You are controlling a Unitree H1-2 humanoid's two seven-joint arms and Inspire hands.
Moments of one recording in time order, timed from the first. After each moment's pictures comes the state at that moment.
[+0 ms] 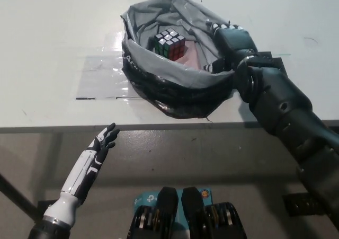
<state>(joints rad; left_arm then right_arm) -0.11 0.22 -0.06 0.03 0.03 -0.18 -0.17 -1.18 -0.12 0.51 1.23 -0.64 0.04 -0.14</state>
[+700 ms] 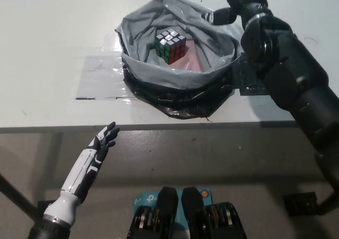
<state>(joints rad) -0.12 0.22 -0.05 0.03 0.03 -0.18 -0.17 -1.21 -0.19 0.43 0.94 -0.63 0.07 -0.13</state>
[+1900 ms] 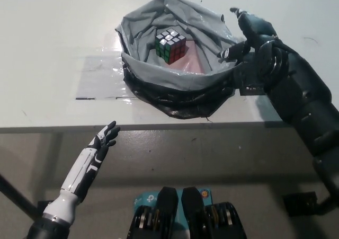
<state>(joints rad) -0.12 0.22 -0.05 0.03 0.03 -0.18 -0.18 -1.17 -0.17 0.36 1.14 -0.54 0.15 -0.01</state>
